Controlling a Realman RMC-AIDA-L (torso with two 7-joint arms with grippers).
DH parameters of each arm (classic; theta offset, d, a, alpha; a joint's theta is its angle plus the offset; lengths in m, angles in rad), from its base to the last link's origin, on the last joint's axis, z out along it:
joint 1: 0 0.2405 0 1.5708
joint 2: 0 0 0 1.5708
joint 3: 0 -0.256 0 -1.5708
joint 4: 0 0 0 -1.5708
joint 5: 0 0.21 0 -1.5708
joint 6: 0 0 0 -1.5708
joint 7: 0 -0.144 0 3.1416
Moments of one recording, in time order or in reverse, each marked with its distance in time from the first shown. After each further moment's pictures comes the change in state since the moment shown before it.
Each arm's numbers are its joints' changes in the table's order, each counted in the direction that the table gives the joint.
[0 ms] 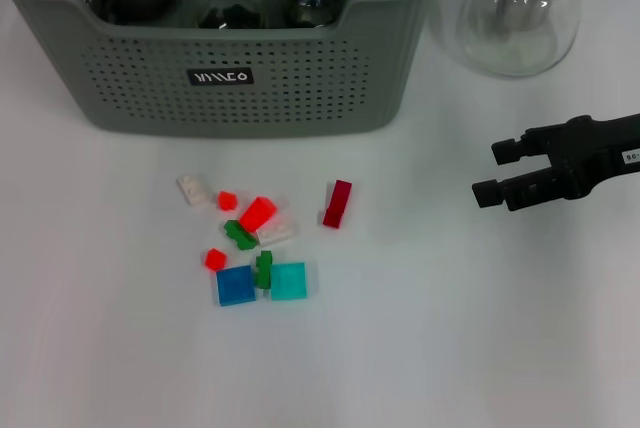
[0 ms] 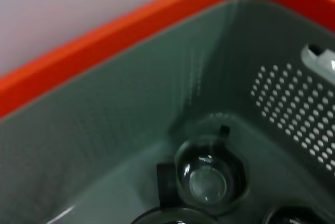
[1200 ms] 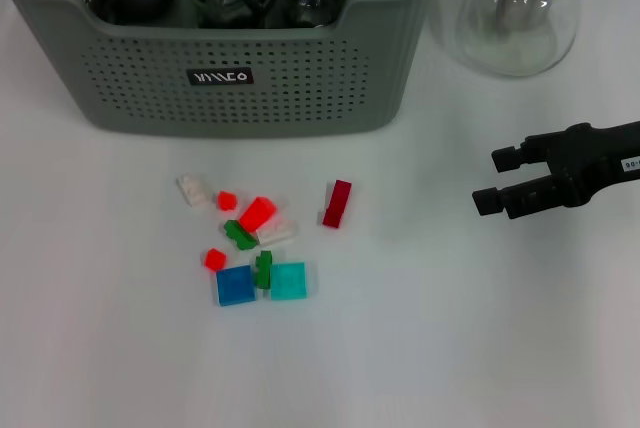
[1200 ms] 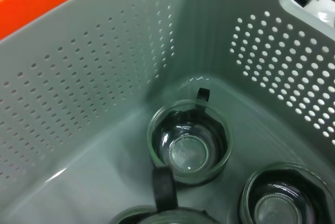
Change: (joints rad) left arm 0.008 0.032 -0.094 0.044 0.007 -0.027 0.010; right arm -0.005 -0.003 0.001 -0.007 -0.009 0.002 0.009
